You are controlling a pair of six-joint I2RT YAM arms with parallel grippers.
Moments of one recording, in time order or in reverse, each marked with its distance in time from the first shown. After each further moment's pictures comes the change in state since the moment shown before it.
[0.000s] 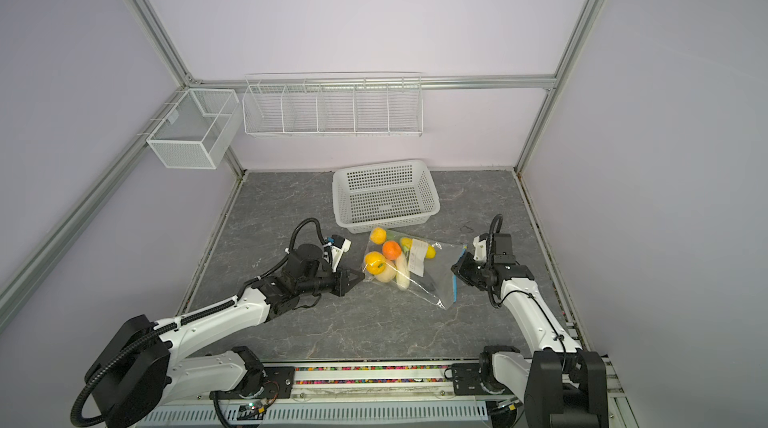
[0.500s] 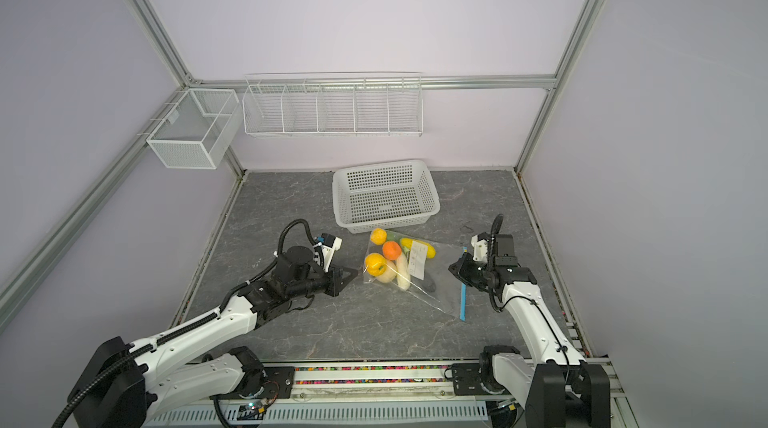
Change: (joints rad) left arm -0.001 -0.142 -0.019 -0.064 -0.080 -0.005; right arm 0.011 -0.034 0.006 -0.029 -0.061 -0.018
